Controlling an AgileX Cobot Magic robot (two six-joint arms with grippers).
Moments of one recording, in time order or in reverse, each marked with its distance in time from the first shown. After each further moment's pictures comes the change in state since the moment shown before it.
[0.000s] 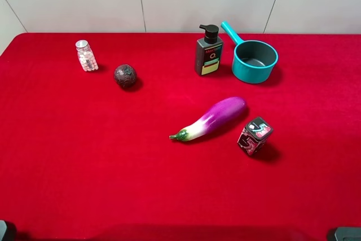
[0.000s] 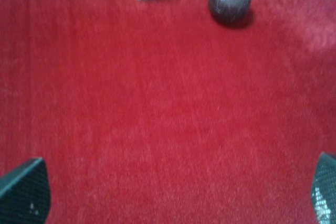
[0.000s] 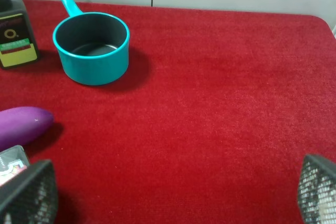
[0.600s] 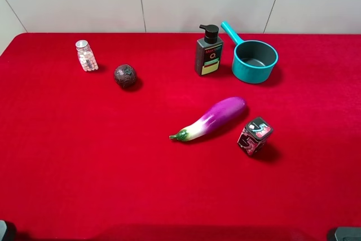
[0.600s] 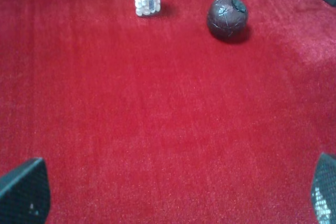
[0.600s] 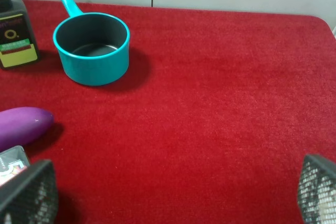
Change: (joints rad) left arm 0.001 -0.050 0.000 -0.001 0.001 0.001; right arm 0.000 0.000 0.000 0.000 -0.001 0.000
